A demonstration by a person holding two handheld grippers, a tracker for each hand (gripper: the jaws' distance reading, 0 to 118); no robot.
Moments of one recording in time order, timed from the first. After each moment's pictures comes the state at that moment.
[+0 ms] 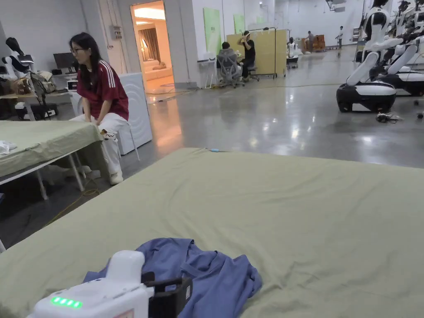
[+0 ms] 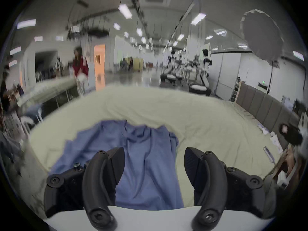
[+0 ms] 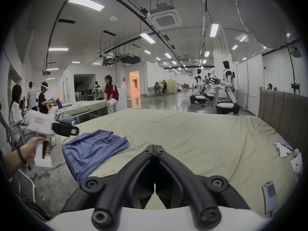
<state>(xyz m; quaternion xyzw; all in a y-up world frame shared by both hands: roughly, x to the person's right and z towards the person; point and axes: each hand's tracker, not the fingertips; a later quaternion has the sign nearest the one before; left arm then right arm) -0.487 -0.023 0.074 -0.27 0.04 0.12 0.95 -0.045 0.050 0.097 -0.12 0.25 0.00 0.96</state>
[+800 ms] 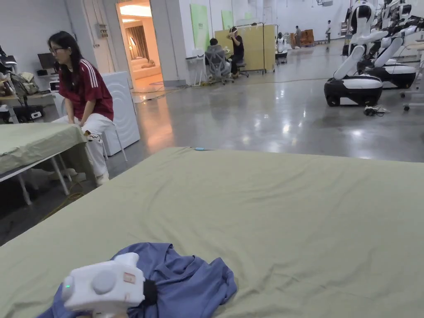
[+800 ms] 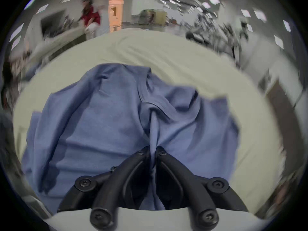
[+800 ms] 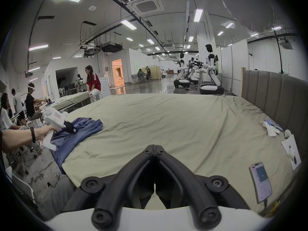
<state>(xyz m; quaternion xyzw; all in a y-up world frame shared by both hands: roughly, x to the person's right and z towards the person) -0.562 -0.086 -0.041 -0.39 0.13 0.26 0.88 0.030 0.006 0.070 -0.18 0.18 0.00 0.97</state>
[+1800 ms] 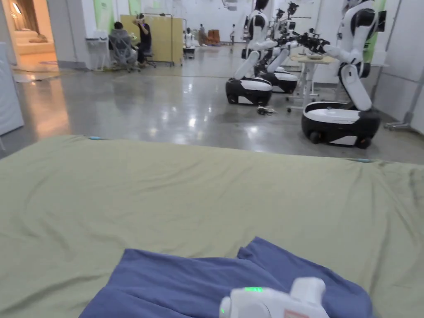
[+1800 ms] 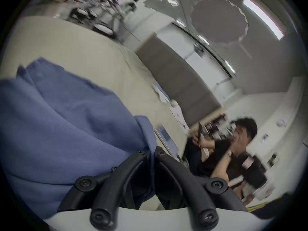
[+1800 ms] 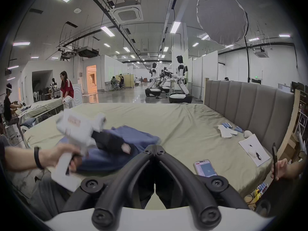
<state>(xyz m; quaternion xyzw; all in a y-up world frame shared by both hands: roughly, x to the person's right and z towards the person) -0.049 -0.092 -0.068 -0.41 -0.49 0.23 0.73 0.124 0.038 0.141 -0.14 0.04 0.01 0.99</state>
